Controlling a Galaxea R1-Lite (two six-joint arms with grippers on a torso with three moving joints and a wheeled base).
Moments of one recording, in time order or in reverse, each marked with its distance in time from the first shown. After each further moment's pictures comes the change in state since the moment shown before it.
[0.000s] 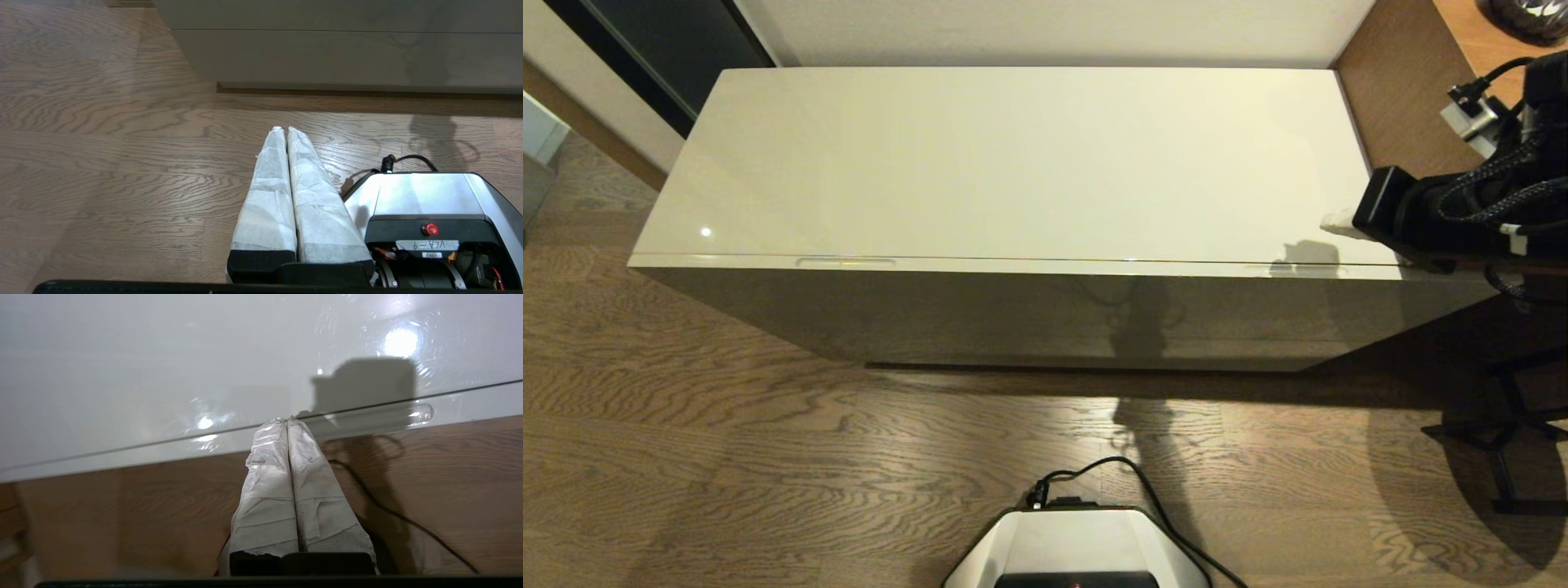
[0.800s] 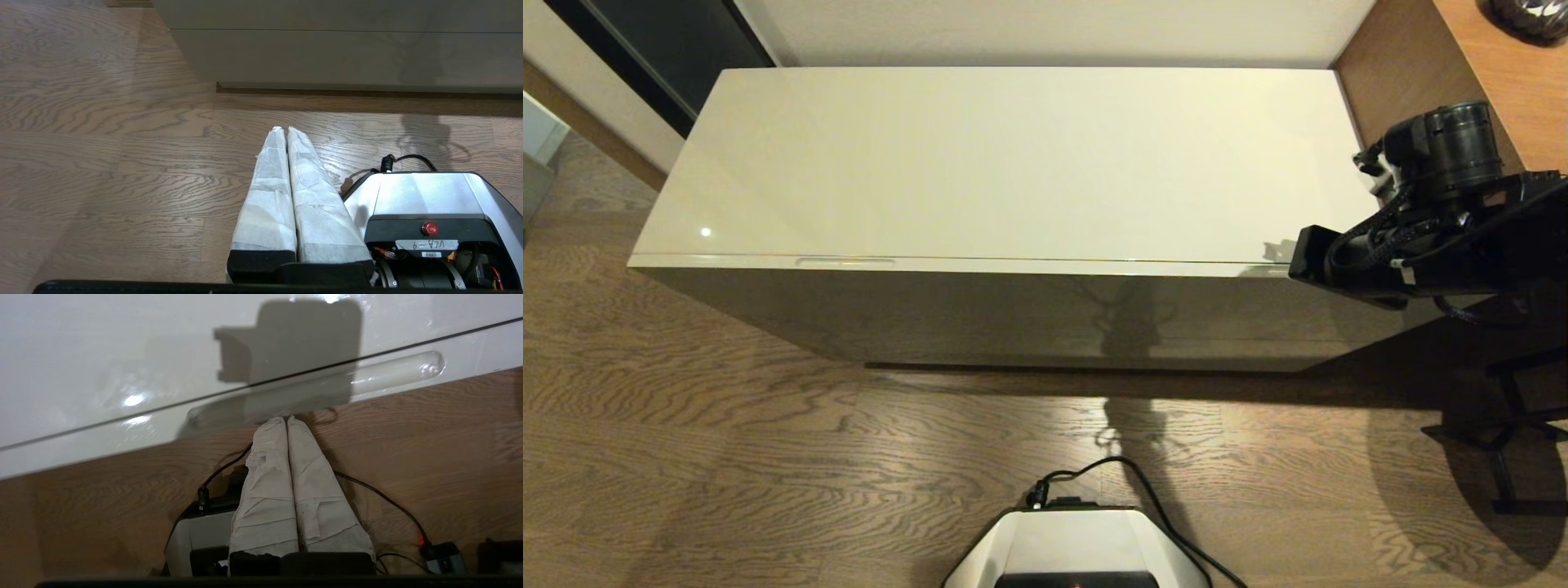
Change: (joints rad) left arm 0.000 0.000 0.000 0.000 0.000 0.000; right arm 0.079 0.140 -0.058 0.133 -0.225 -0.007
